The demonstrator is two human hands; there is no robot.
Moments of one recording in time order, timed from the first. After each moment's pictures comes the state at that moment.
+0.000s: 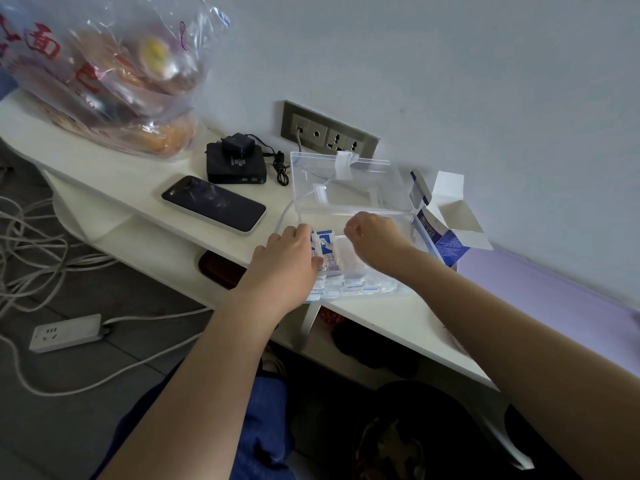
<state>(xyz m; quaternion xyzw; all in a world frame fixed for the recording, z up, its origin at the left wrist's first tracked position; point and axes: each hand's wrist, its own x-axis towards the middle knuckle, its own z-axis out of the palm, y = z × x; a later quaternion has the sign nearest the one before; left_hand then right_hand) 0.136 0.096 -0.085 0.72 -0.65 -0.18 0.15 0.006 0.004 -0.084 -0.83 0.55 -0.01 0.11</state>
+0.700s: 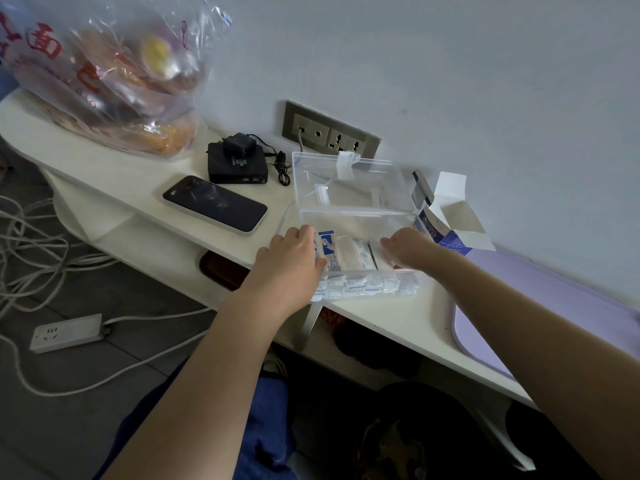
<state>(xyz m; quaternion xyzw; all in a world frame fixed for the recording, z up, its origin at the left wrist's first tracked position) 0.135 0.096 -0.087 0.71 -0.66 -0.18 0.16 -0.033 -0.020 -0.093 -0.75 0.64 0.13 0.12</state>
